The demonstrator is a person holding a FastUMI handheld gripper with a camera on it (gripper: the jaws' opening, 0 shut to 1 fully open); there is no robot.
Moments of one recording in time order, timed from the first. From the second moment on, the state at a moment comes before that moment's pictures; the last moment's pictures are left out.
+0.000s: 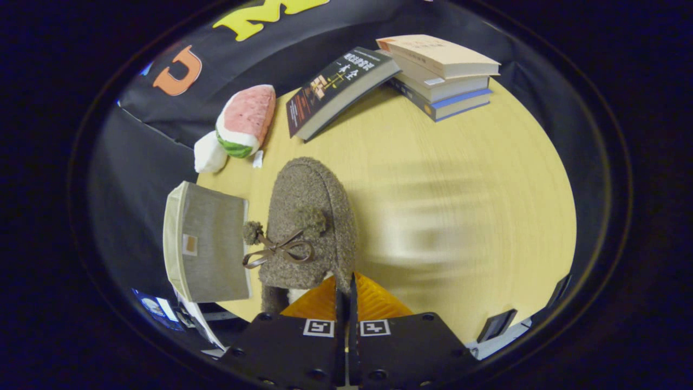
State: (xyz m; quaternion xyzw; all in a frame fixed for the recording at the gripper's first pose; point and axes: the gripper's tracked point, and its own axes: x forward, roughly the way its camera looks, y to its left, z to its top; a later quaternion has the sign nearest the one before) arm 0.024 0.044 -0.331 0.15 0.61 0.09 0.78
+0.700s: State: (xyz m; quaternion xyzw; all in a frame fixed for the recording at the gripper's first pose) arm 0.031 0.235 -0.217 0.13 0.55 0.13 0.81
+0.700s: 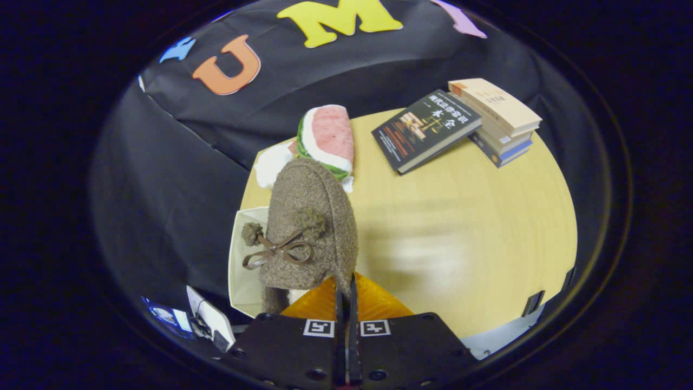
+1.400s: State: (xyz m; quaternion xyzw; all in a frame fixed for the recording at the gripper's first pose) arm 0.012 0.353 -0.305 0.05 0.62 0.04 0.78
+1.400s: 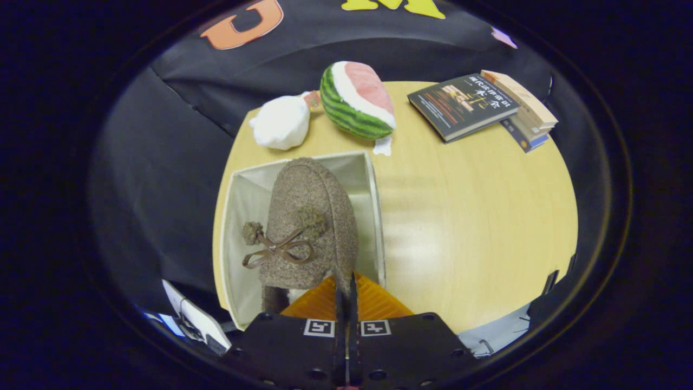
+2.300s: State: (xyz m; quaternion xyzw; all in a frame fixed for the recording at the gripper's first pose) arm 0.022 0.365 -0.337 -0.01 0.61 -0.05 0.79
